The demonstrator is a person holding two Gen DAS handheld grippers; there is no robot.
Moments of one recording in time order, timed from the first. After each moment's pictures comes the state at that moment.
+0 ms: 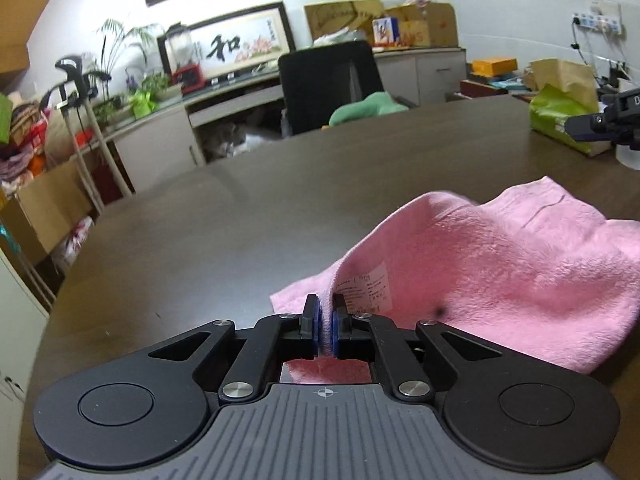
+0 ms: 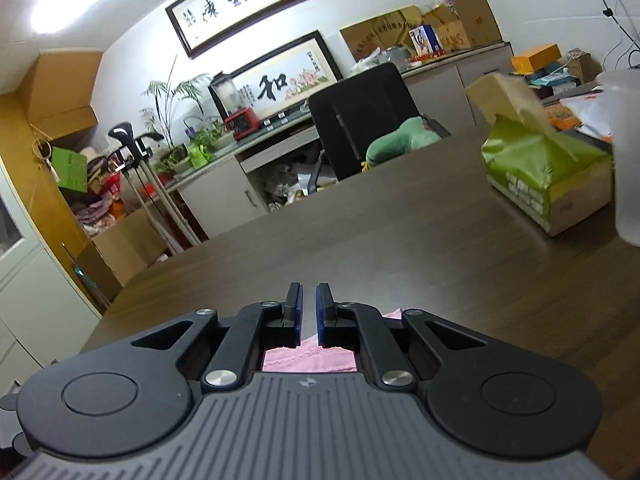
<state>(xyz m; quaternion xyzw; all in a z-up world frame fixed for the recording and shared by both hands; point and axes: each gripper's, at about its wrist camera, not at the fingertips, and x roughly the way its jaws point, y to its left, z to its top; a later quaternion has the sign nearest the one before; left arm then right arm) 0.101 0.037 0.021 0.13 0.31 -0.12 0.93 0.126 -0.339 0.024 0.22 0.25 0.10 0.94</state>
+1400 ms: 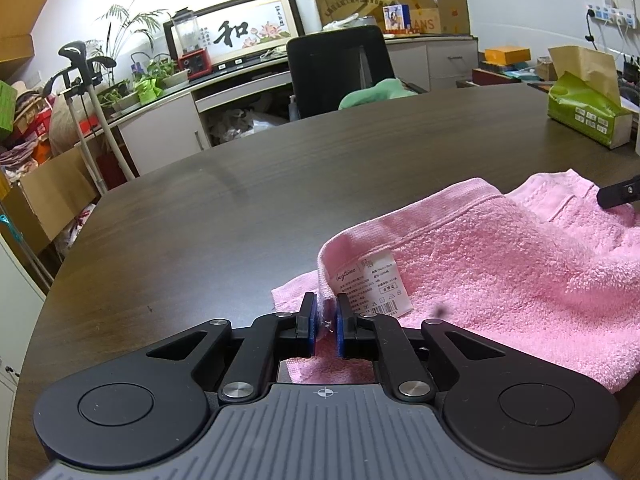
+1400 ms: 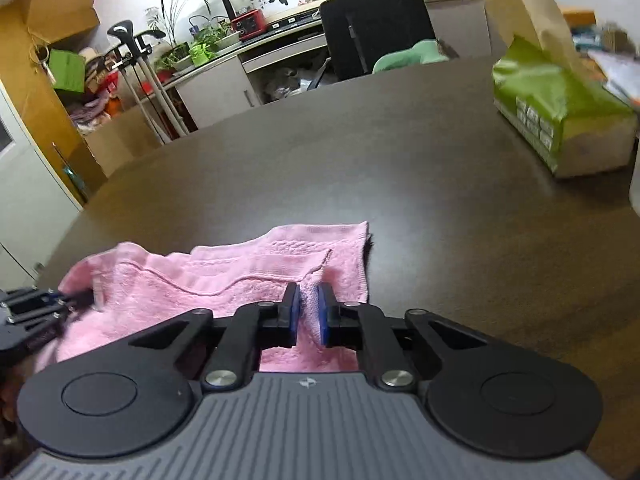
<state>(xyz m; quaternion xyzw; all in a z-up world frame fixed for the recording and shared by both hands) 0.123 0.026 0.013 0.14 0.33 -0.10 0.93 0.128 -0.340 0.000 0.14 0.38 0.13 0.91</state>
